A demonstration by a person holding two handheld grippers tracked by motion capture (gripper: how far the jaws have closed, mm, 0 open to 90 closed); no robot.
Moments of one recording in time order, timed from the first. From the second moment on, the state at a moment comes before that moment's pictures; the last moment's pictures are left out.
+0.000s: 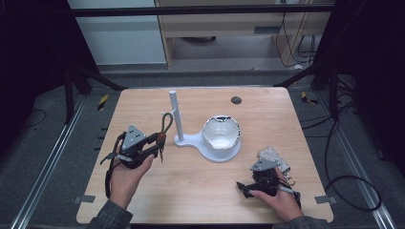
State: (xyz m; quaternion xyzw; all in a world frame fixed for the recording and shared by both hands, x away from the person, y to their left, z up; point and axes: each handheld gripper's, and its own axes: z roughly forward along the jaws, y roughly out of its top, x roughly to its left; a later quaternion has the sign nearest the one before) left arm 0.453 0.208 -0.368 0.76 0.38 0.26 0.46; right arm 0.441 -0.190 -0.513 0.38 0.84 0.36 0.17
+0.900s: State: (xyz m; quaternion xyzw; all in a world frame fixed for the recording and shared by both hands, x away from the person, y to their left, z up) left arm 0.497 0.190 -0.390 0.76 0.41 0.25 0.44; right arm 0.441 -0.190 -0.513 0.38 0.84 0.36 0.16
